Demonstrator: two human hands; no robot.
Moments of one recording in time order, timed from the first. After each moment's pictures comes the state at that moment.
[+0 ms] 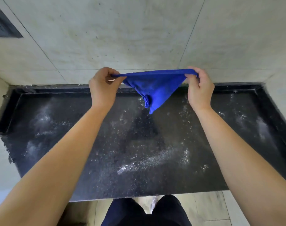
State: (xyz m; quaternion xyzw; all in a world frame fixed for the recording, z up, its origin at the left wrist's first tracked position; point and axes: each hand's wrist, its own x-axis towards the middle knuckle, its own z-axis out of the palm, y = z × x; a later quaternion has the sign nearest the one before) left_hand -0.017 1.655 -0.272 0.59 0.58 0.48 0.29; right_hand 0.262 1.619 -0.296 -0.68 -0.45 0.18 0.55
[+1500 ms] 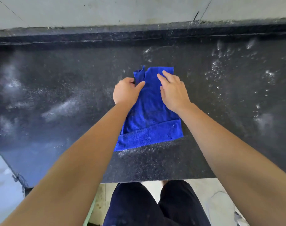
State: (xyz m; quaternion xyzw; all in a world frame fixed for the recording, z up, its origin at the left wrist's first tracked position) left_hand 0.022 1.663 -0.519 0.56 0.73 0.13 0.38; right_hand 0.201 1.626 -0.530 -0.70 -0.69 0.20 0.01
